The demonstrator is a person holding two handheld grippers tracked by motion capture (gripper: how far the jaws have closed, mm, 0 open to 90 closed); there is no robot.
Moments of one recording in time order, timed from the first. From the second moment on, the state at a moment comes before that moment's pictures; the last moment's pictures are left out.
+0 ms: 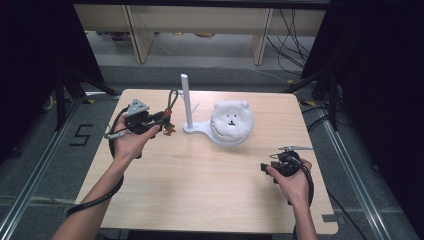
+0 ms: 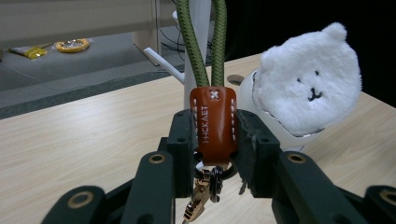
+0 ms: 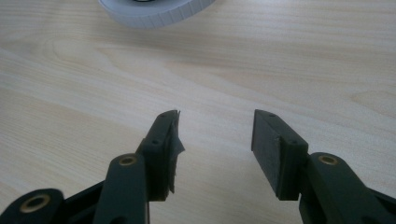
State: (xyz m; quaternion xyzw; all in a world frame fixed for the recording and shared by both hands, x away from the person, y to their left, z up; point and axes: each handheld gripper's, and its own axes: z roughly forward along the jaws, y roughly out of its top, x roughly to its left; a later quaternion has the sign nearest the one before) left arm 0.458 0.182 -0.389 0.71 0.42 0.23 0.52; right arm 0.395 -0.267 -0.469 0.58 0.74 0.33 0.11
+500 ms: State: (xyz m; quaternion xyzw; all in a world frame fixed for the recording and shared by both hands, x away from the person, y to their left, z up) left arm 0.469 0.178 -0.390 0.71 0.42 0.23 0.51; right arm 0.395 -0.267 -0.471 0.57 0.74 0.33 0.12
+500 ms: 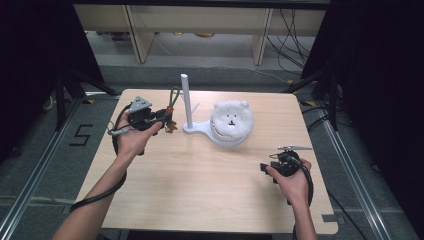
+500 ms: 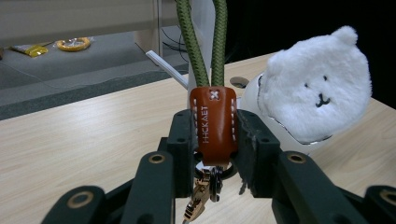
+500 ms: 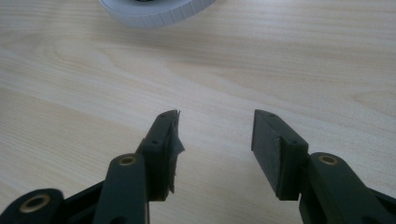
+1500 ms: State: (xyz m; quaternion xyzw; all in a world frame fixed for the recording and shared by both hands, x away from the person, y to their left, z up) left arm 0.483 0.172 -0.403 0.71 0.44 0.20 0.51; right arm 0.395 -0.267 -0.470 0.58 0.74 0.33 0.11
